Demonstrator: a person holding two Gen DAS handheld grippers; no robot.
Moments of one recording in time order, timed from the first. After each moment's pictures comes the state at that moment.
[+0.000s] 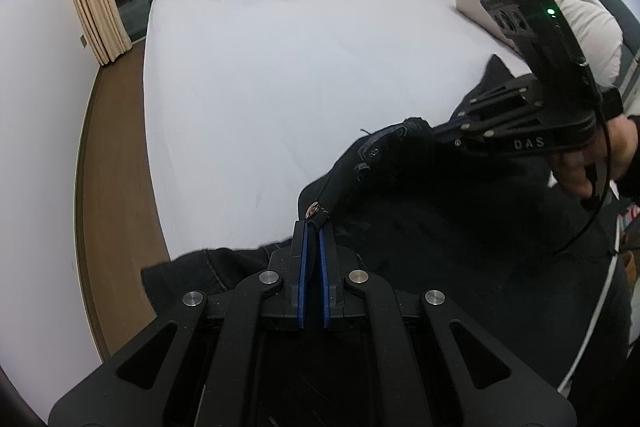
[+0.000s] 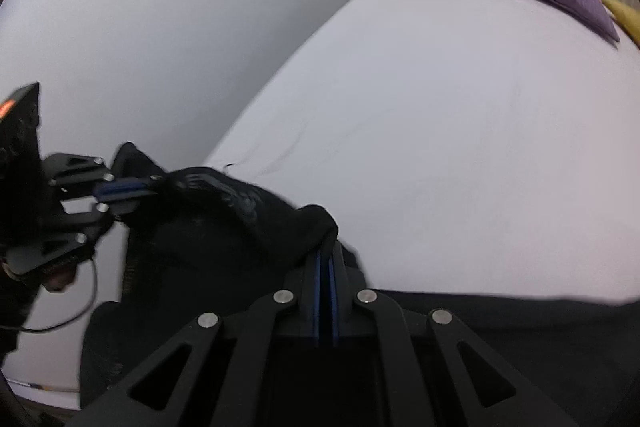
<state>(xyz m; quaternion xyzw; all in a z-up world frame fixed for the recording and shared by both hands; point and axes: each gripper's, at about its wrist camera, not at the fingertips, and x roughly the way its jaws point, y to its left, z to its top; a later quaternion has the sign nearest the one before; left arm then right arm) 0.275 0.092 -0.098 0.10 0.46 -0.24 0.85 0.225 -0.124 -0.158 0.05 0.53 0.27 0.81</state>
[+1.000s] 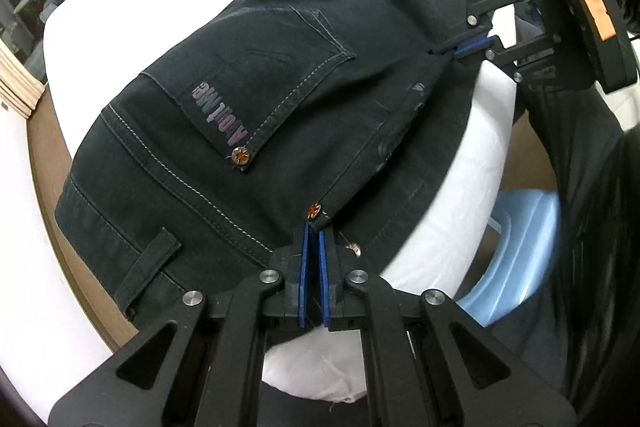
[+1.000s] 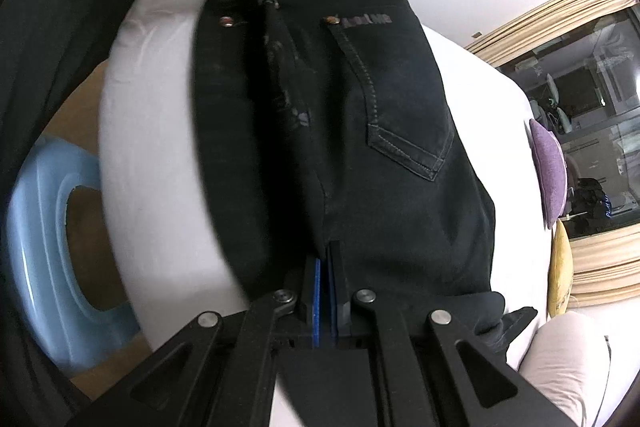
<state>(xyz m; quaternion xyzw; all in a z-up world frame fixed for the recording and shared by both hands) 0.054 0.077 -0.152 0.27 0.49 -0.39 0.73 -0.145 -0.039 -0.184 -0.47 0.42 0.27 0.73</state>
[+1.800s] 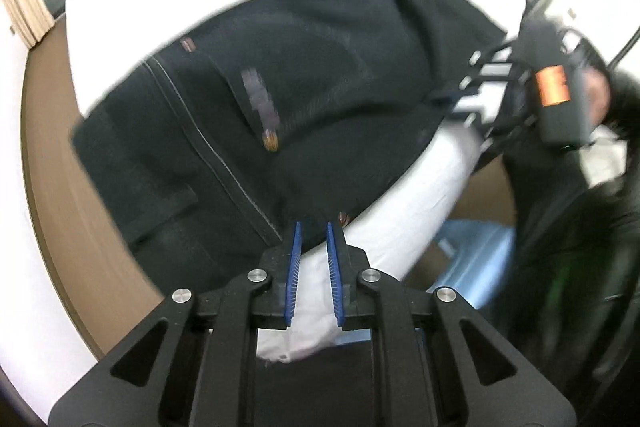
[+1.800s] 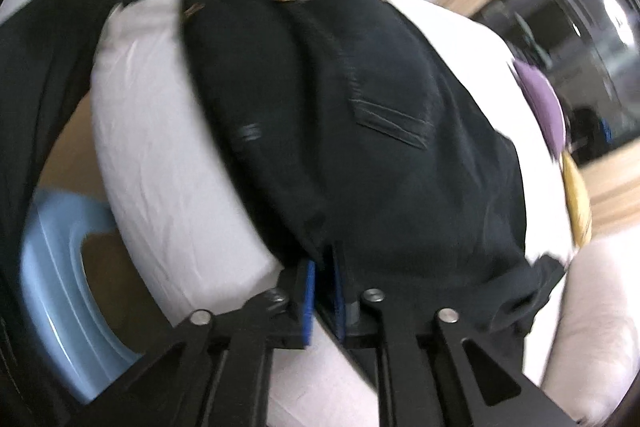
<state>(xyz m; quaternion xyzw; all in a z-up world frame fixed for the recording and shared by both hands) 0.057 0.119 -0.104 0.13 0.53 -0.37 0.76 -0.126 -0.041 -0.200 -0.37 0.46 0.20 0.78</state>
